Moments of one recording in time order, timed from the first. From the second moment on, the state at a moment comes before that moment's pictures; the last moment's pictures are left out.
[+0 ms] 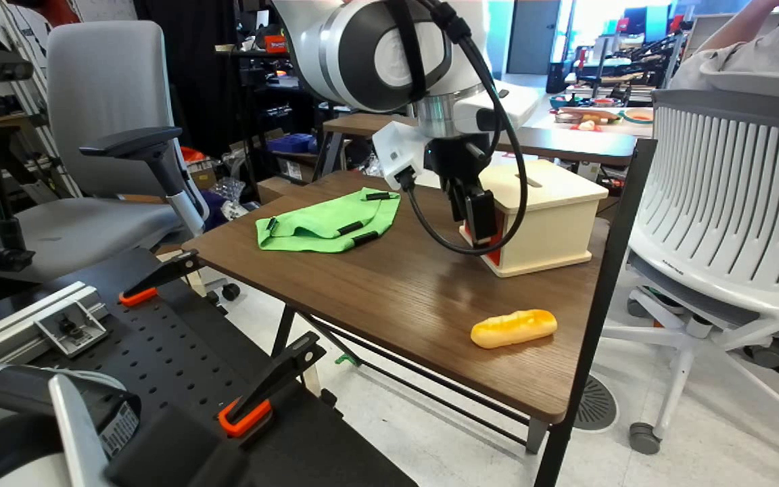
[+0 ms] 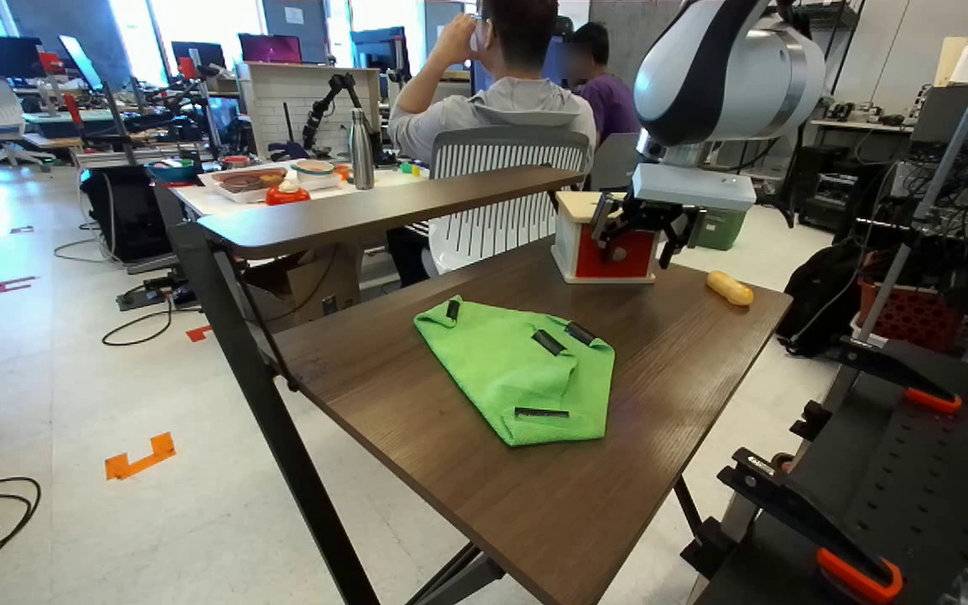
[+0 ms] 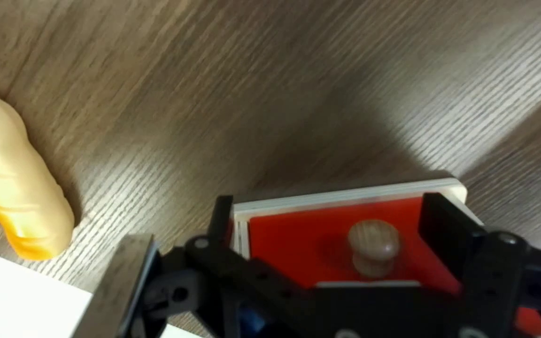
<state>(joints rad) 0.04 0.69 -0.21 -1.97 0.21 2.87 0.37</state>
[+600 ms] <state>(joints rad) 0.07 0.56 -0.17 -2.17 0.16 2.86 0.26</state>
